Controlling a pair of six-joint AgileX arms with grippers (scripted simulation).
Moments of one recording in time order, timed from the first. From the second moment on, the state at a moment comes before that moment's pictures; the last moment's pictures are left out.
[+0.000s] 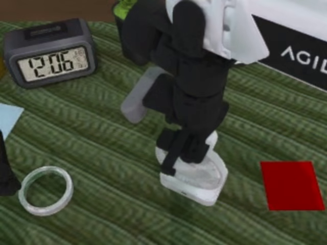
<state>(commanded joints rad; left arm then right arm) 0.00 0.00 0.00 0.00 0.00 0.00 0.86 2.00 1.91 -1.47 0.00 -0.24</state>
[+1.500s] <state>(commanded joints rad) 0.00 0.00 0.00 0.00 0.00 0.00 0.36 1.57 1.37 -1.38 -0.01 -1.23</state>
